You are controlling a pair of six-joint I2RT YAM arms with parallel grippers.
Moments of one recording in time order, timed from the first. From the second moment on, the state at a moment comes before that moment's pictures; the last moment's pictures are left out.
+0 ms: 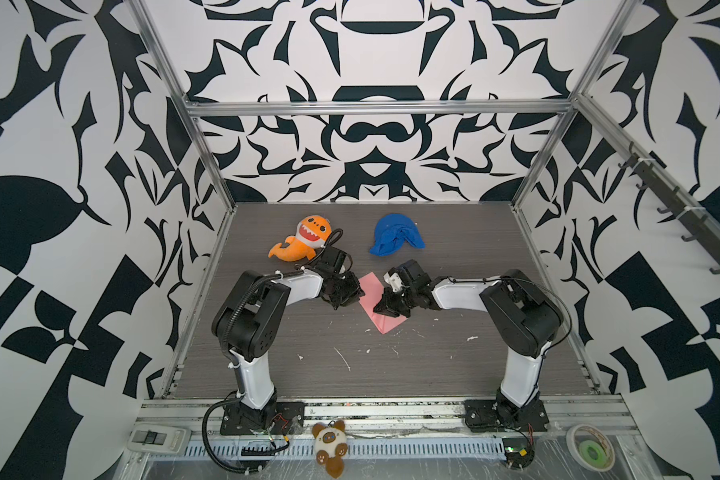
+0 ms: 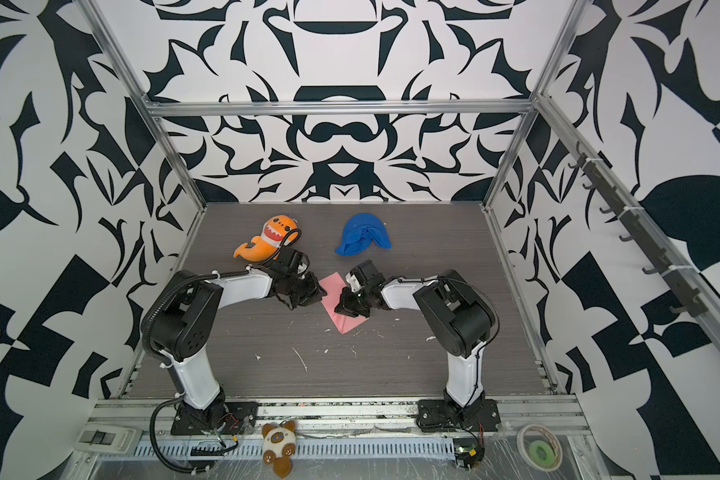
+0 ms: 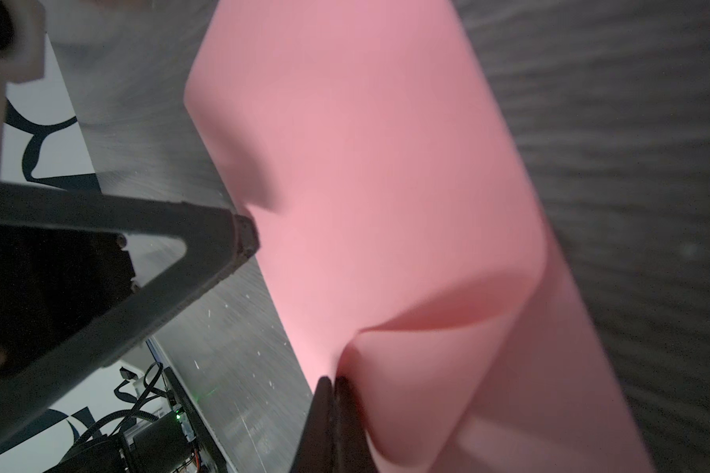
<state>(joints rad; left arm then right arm) -0.50 1.84 0.99 -0.21 0.45 -0.97 0.63 1.88 0.96 -0.04 -0.55 0.84</state>
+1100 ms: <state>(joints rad) -0.50 1.84 0.99 -0.20 0.45 -0.97 0.63 1.89 0.93 0.02 -0.57 0.82</state>
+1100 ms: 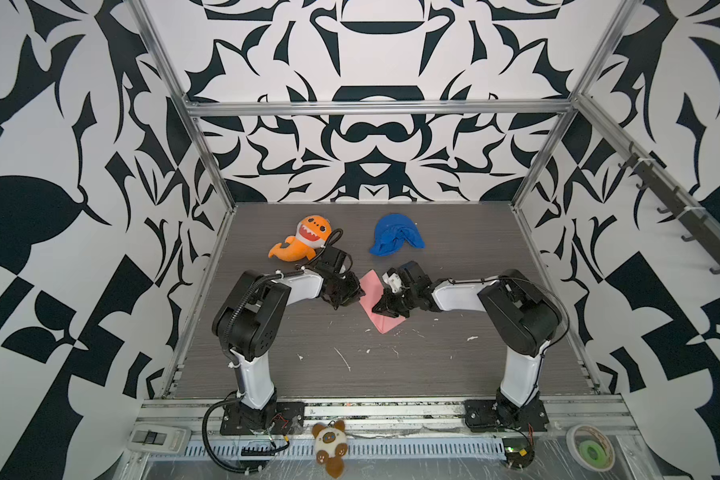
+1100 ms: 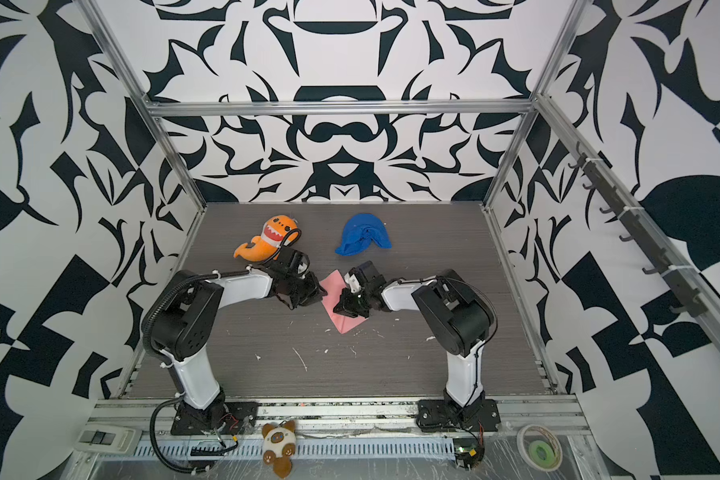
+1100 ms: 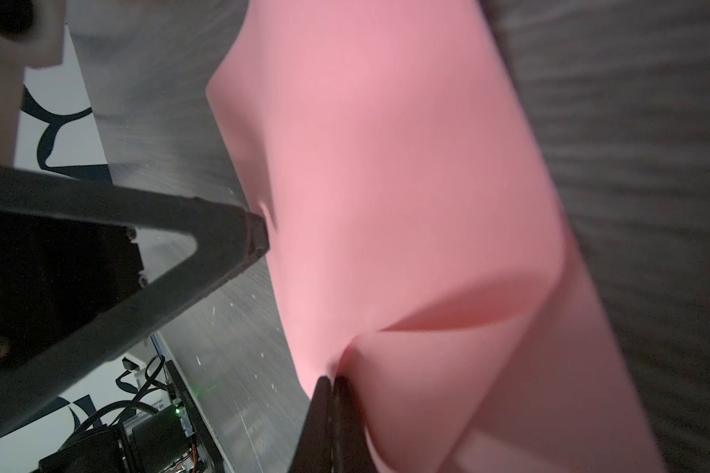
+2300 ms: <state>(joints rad) -0.53 1.88 1.04 -0.22 0.47 -0.94 0.63 1.90 0.91 0.09 -0.58 0.81</state>
